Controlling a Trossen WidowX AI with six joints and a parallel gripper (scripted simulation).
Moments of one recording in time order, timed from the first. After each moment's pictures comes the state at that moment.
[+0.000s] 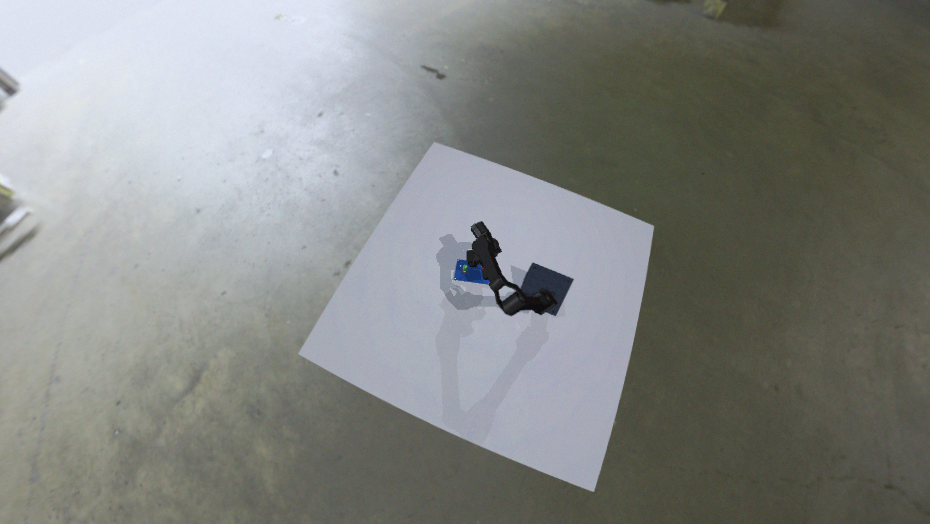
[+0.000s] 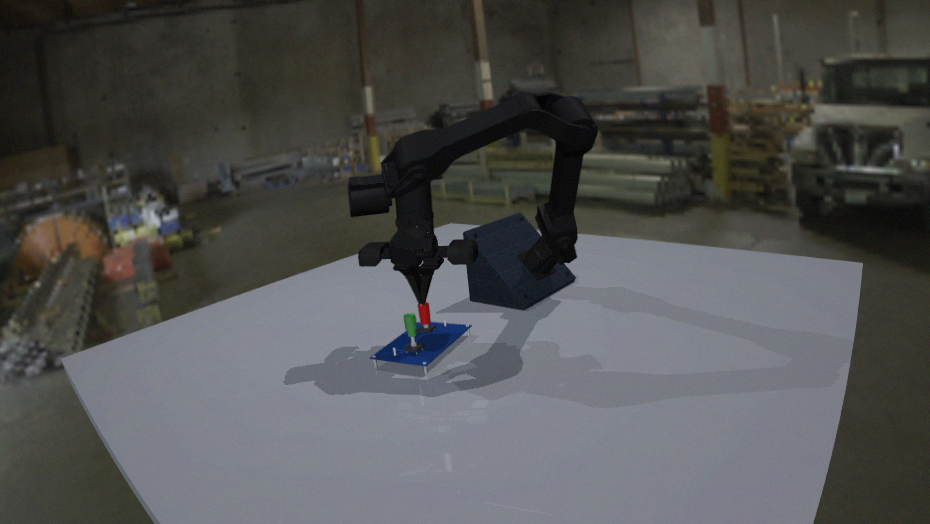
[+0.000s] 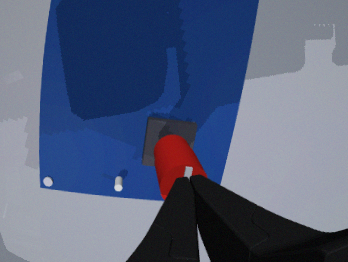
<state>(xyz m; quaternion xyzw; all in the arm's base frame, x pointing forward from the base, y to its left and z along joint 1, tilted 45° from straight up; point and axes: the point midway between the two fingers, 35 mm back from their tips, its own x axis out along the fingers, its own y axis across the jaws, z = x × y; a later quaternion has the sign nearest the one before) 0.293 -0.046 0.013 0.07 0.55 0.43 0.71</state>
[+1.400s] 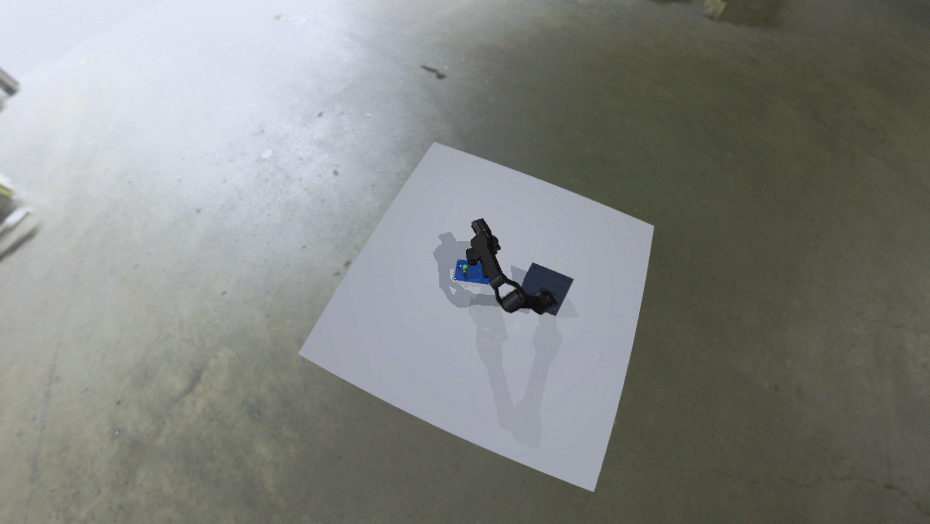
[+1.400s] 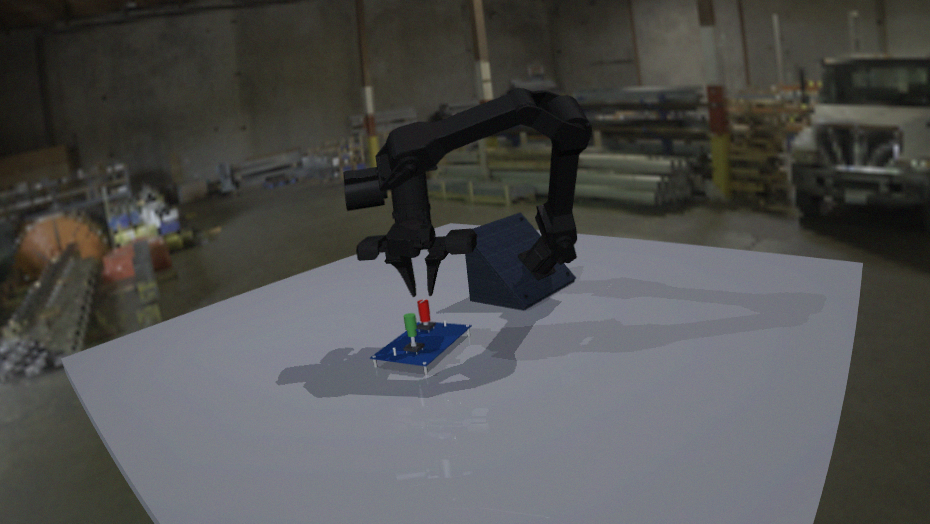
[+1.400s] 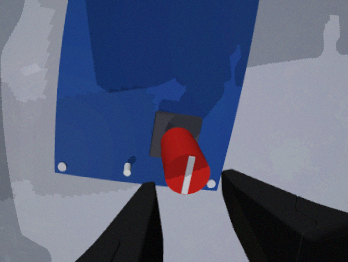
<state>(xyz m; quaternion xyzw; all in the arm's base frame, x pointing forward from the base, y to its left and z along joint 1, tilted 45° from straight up) 0.294 -0.055 0.027 0.07 0.55 0.45 0.70</state>
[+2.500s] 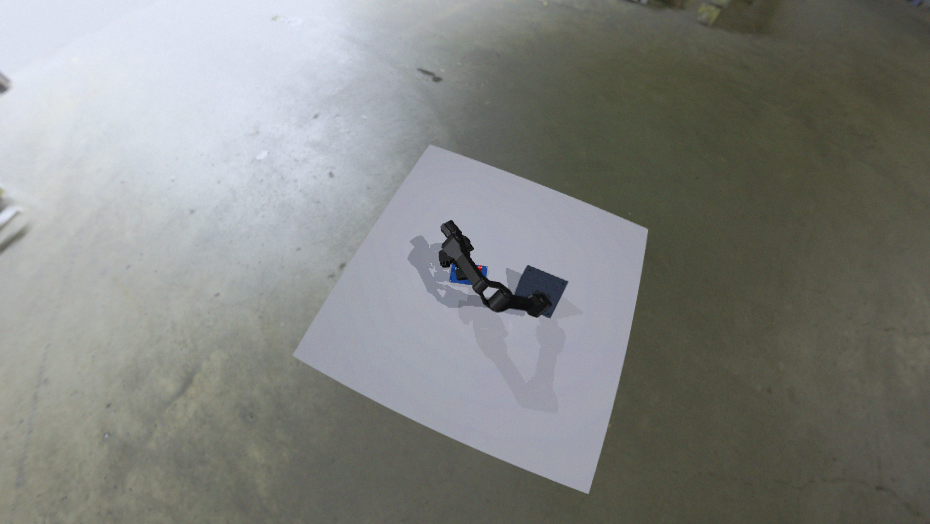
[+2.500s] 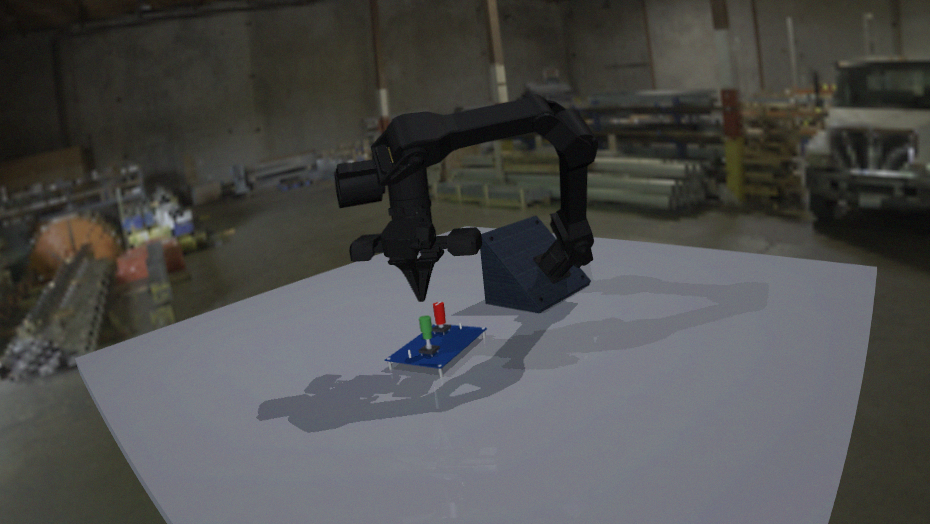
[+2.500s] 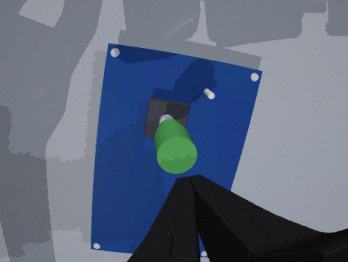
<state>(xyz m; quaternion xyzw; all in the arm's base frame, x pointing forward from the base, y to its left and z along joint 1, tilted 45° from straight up) 0.368 -0.040 0.079 0.07 0.55 0.45 0.70</state>
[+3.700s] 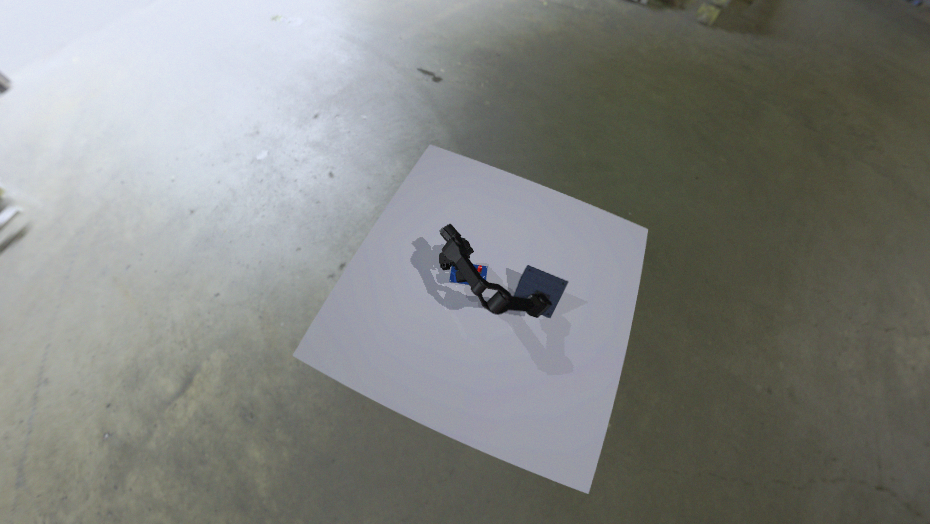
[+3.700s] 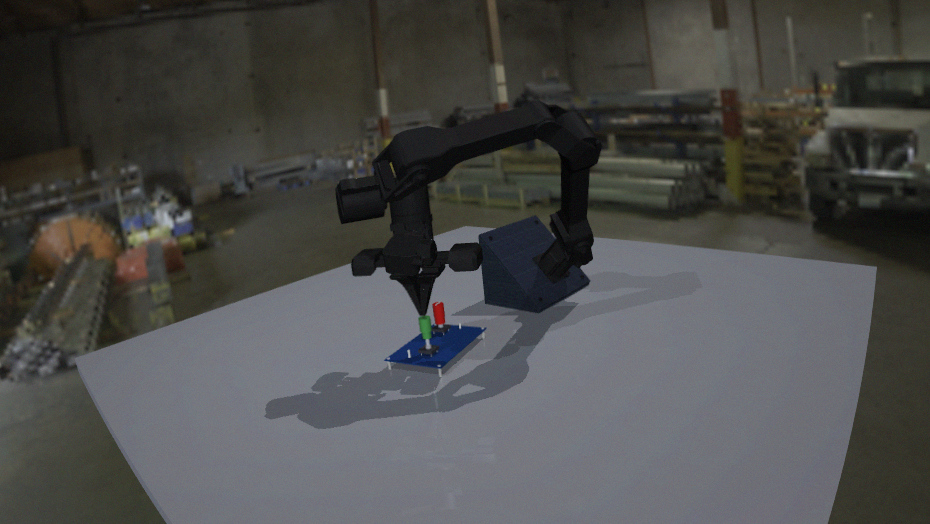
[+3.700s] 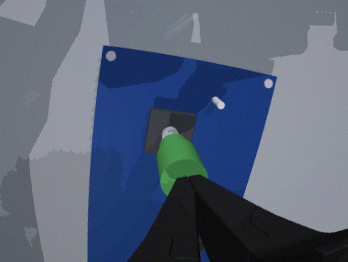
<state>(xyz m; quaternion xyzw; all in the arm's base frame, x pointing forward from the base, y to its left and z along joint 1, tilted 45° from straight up) 0.368 -0.024 0.063 0.07 0.55 0.45 0.70</state>
